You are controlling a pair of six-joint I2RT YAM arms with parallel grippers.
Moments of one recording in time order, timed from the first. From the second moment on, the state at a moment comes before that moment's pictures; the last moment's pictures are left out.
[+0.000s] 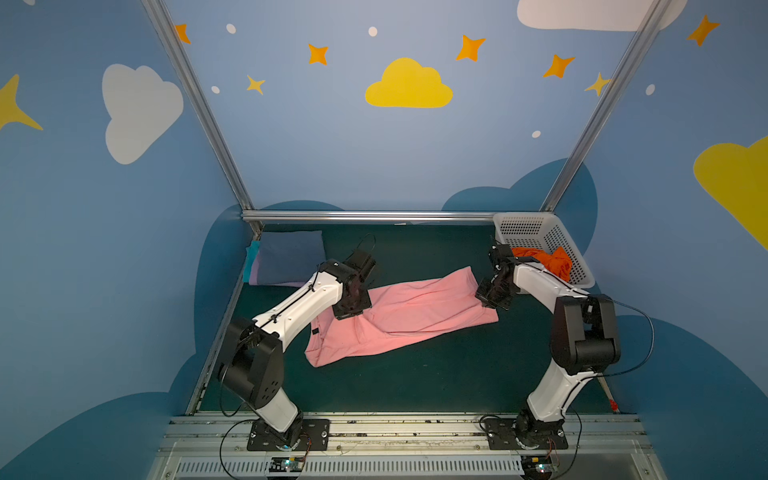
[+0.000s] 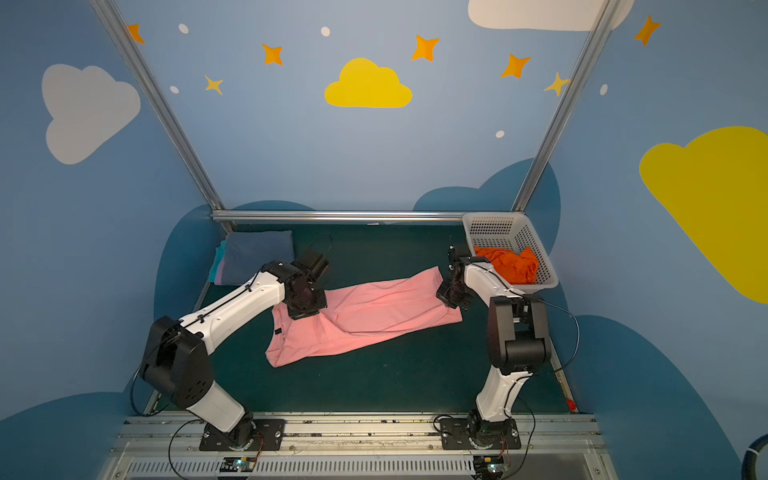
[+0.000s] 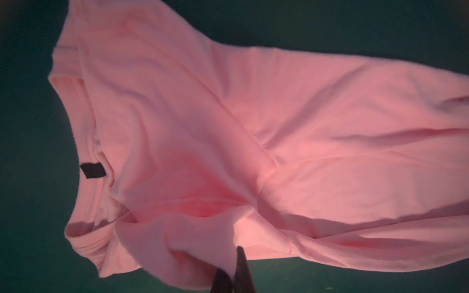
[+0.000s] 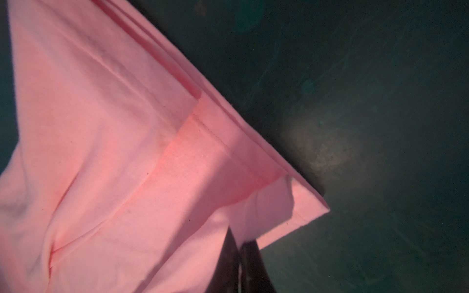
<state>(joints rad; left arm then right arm) -0.50 1.64 1.35 -1.03 -0.06 -0.79 0.16 1.80 1.26 -0.86 -0.04 0.66</state>
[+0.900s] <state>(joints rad) -0.47 1.97 1.55 -1.09 -0.26 -0.71 0.19 1.88 1.40 -0.89 0.01 0.67</state>
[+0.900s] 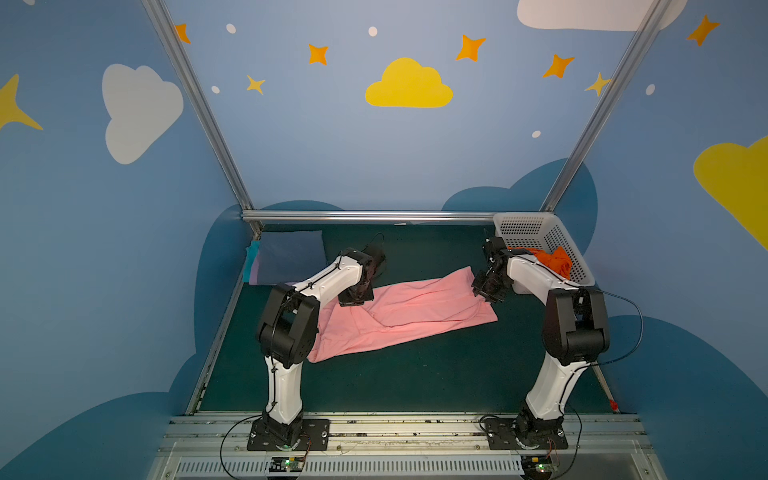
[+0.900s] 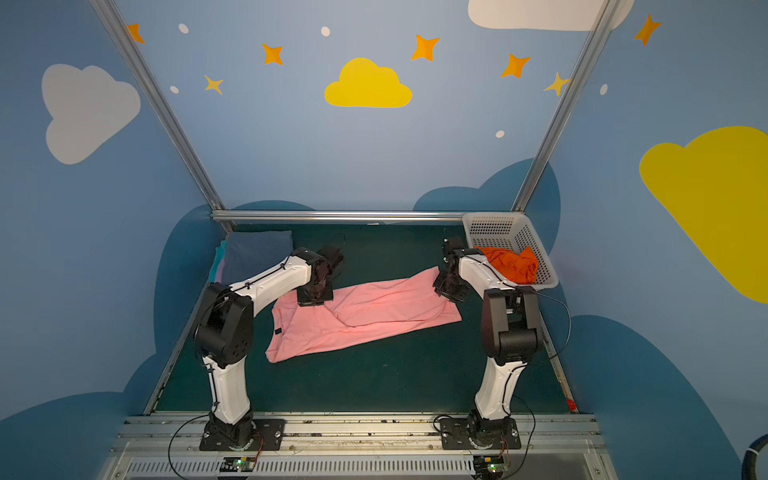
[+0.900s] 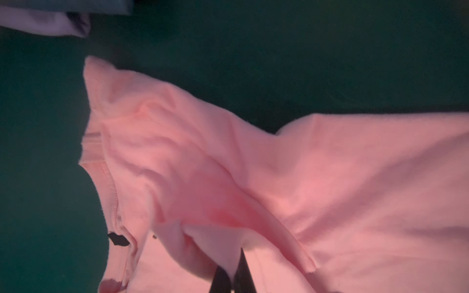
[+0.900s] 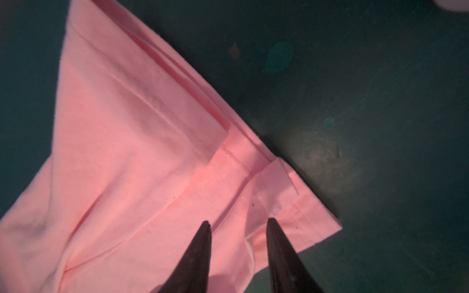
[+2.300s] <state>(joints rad) -0.39 1.99 1.58 -1.23 -0.43 -0.82 0.43 1.79 1.32 -0.92 0.11 0.65</state>
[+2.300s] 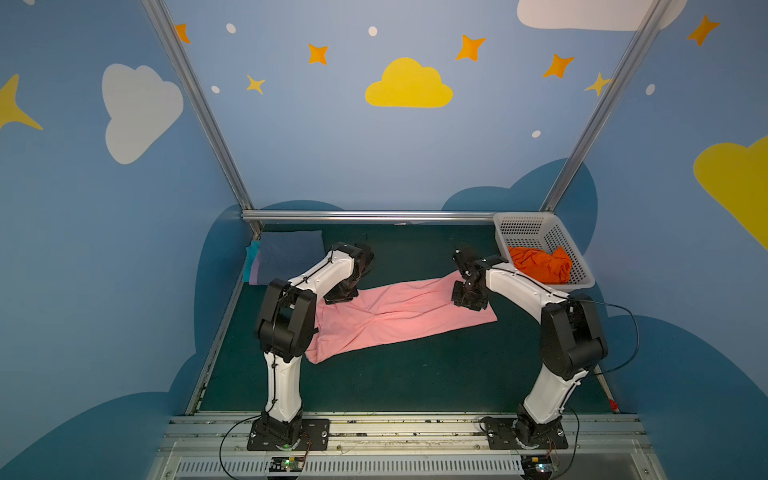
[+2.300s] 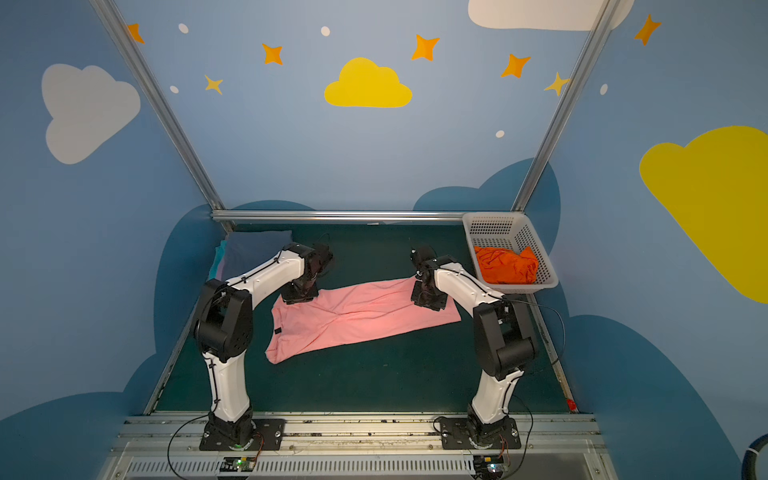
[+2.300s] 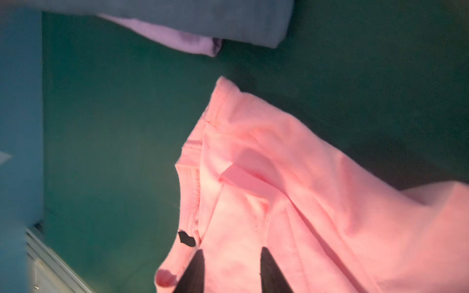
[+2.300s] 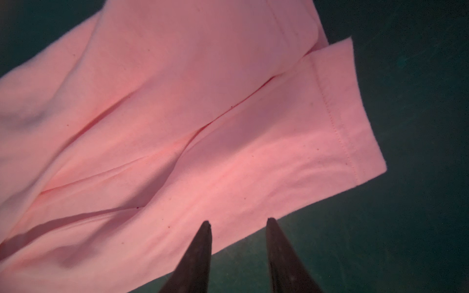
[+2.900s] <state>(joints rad) -0.58 1.71 1.33 -1.09 -0.28 -0.83 0.68 2.02 1.56 -0.82 -0.06 0.54</state>
